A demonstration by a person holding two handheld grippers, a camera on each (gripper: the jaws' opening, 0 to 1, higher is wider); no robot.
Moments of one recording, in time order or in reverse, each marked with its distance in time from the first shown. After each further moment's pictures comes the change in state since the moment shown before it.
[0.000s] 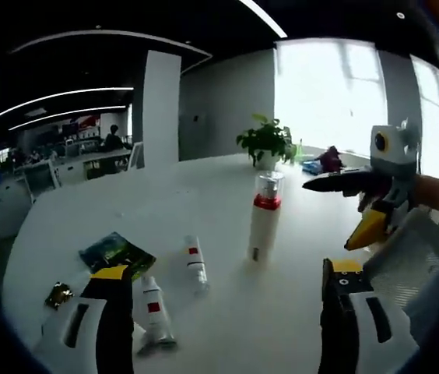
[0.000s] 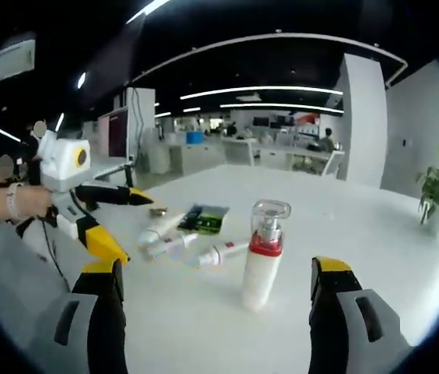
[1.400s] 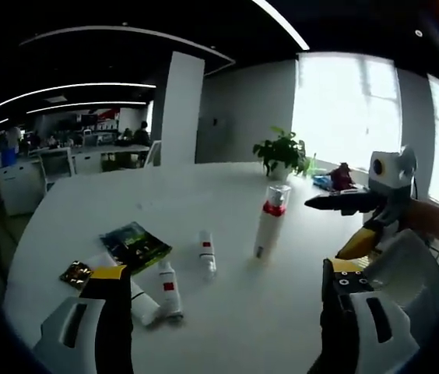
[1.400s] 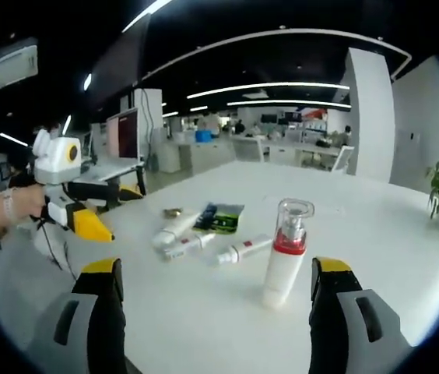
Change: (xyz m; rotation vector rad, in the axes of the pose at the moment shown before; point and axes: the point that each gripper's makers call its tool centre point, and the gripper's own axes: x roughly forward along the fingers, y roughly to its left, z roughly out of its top) left arm -0.043 0.013 0.000 -0.105 -0.025 0.063; right arm 0.002 0.024 0.001 0.030 0.023 0.062
